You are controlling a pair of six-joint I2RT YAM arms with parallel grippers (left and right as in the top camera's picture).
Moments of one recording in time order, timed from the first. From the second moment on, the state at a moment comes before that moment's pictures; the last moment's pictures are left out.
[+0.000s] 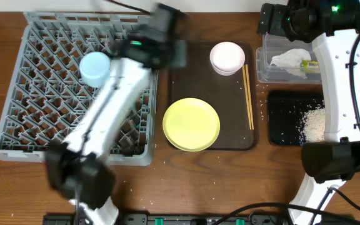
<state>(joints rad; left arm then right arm) -0.33 1.81 1.78 -0.87 0.04 -0.37 0.12 2.01 2.29 -1.25 0.02 0.28</state>
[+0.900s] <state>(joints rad) 0.39 2.02 1.66 -1.05 1.17 -0.43 0.12 2.01 2.29 -1.25 0.02 0.28</state>
